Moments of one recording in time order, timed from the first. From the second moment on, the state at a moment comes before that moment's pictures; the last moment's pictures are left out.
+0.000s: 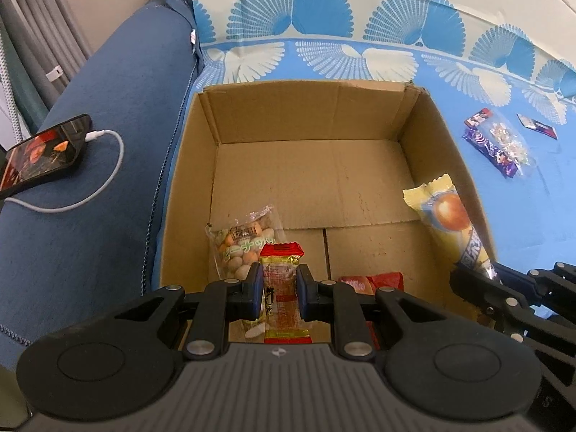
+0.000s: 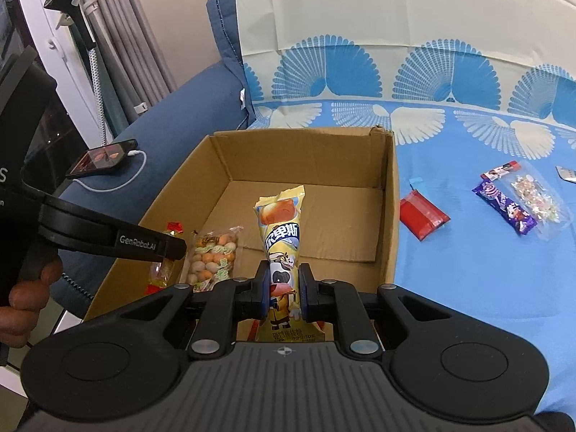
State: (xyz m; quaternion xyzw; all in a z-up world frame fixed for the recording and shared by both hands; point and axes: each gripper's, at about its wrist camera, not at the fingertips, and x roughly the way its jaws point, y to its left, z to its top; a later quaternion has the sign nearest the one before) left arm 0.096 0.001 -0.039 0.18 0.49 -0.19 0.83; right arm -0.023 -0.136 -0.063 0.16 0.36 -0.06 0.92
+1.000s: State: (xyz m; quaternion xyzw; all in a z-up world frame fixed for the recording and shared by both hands) left arm 0.084 0.040 -0.049 0.16 0.52 -0.15 0.83; right arm -0.014 -0.128 -0.077 0.17 0.40 -0.08 0.90
